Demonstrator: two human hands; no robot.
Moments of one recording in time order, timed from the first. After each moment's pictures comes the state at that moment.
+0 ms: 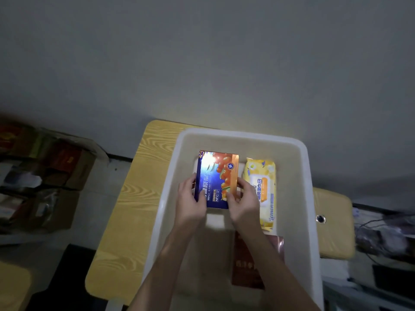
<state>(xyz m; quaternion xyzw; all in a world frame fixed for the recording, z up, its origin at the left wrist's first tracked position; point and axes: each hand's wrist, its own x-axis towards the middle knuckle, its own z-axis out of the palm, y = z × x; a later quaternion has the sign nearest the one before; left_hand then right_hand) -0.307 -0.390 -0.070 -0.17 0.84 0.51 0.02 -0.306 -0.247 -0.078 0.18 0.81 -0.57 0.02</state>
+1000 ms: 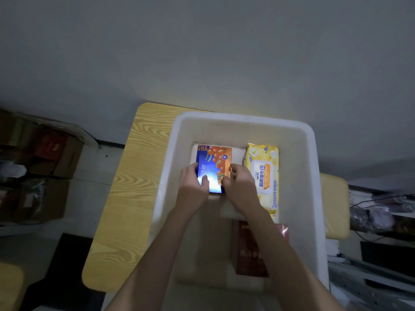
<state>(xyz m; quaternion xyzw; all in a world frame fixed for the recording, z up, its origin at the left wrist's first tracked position) -0.334 -0.395 -0.107 -0.17 0.86 0.46 0.11 -0.337 -0.254 -0.100 0.16 0.88 -0.43 0.13</state>
